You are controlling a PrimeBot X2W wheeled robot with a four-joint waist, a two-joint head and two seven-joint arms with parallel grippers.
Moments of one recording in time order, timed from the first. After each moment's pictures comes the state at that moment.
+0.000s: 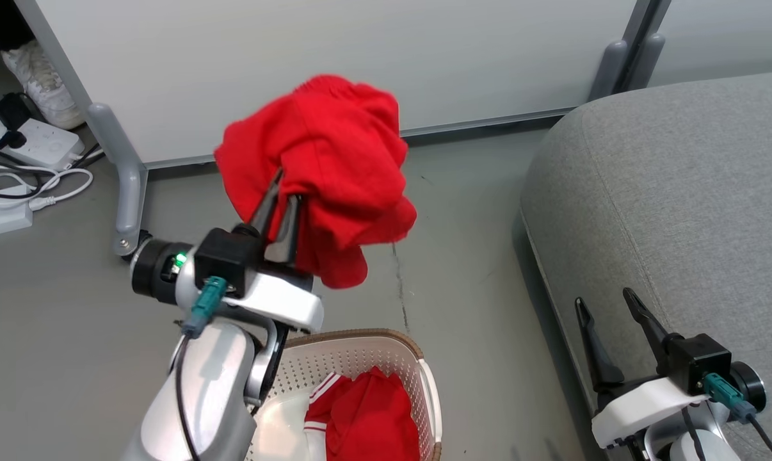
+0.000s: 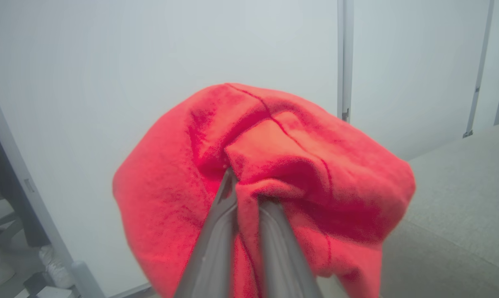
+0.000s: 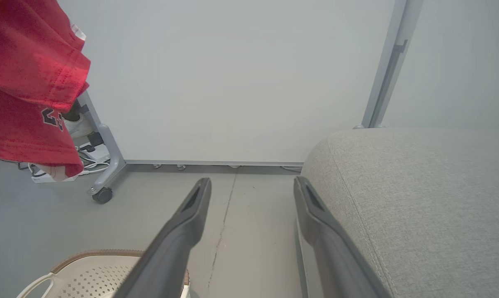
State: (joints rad) left arm -0.45 0.08 -0.38 0.36 -0.19 0.11 -0.26; right arm -0.15 -0.06 0.10 0.37 0.11 0.13 -0.26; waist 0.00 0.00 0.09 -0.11
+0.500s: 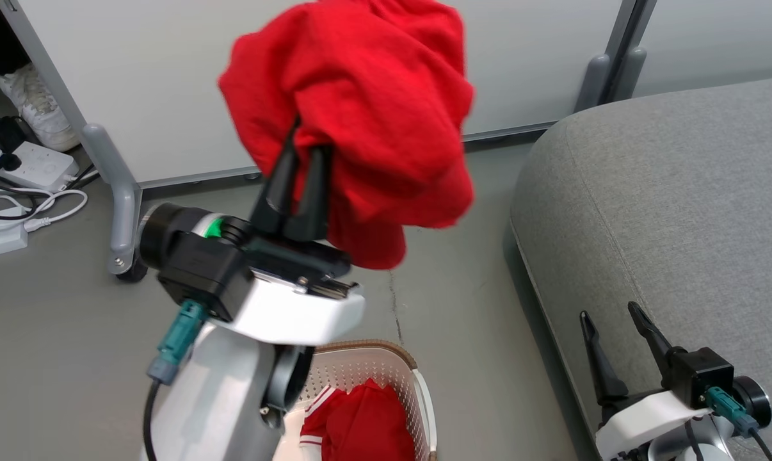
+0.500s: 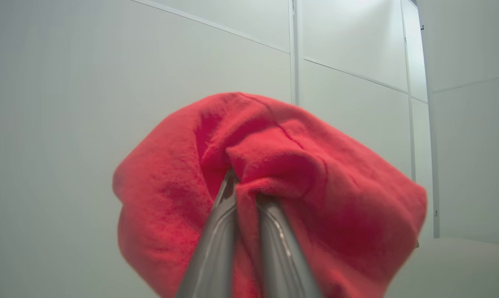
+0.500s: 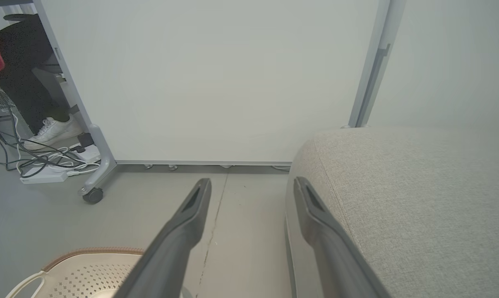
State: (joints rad) left arm -0.41 0.05 -0.38 -0.05 -0.27 0.12 -0.26; right arm -0.12 -0.07 0.09 0.37 0.09 0.13 -0.26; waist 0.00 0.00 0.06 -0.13
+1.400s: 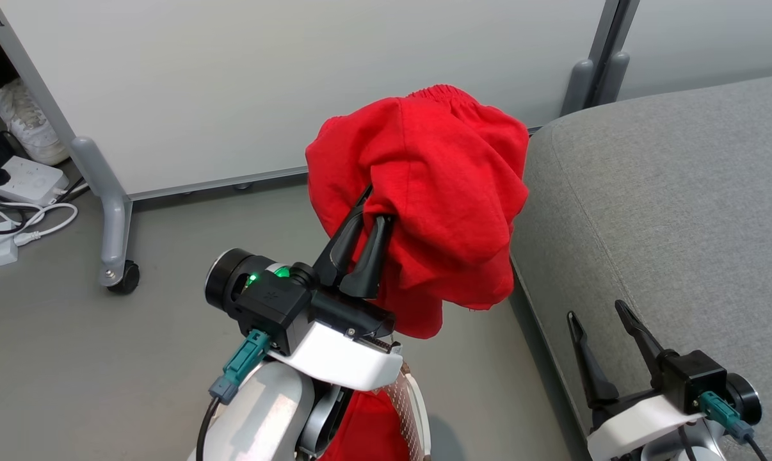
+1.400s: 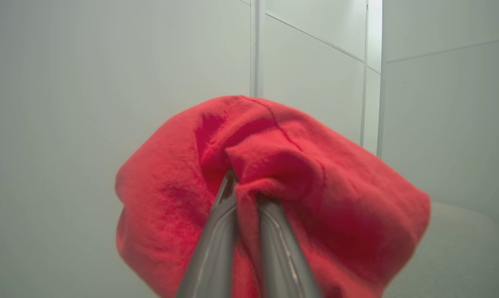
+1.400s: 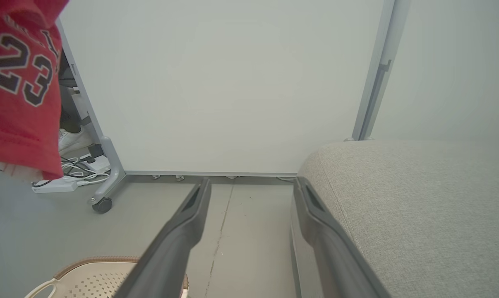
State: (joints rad) left arm -0.35 0.05 -0.53 0.02 -0.32 0.10 -0.26; right arm -0.10 -0.07 0.12 0.31 0.10 0.13 -0.26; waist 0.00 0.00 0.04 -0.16
